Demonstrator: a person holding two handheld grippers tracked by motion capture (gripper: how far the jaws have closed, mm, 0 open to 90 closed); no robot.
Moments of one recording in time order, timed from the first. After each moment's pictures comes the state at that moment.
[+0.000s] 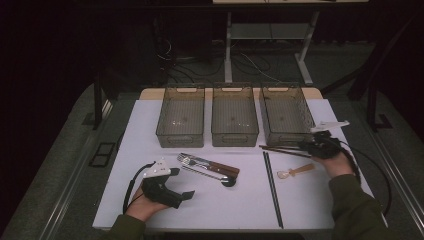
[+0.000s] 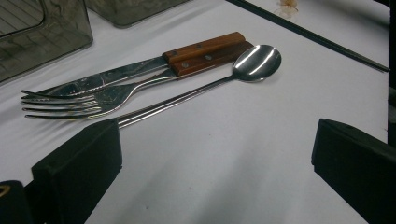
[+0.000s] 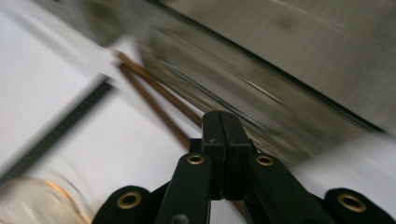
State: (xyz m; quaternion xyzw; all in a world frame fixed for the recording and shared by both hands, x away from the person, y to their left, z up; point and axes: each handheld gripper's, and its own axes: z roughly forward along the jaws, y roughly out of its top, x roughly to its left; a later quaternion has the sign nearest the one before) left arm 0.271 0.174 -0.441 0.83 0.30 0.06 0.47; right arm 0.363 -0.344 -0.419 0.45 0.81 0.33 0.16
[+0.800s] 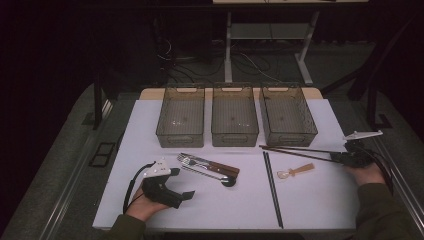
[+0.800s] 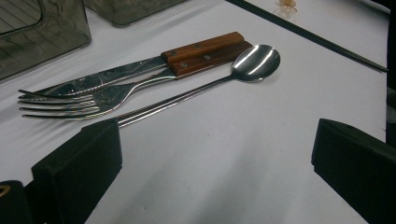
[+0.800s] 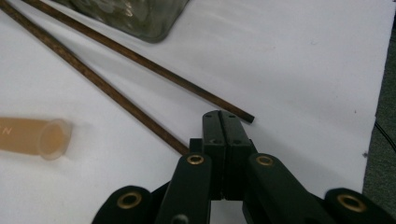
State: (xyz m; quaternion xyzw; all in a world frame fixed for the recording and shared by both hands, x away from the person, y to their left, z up) left arm 0.271 0.173 -0.441 0.83 0.30 0.06 0.47; right arm 0.344 -0.422 -0.443 0.53 0.79 0.27 0.17
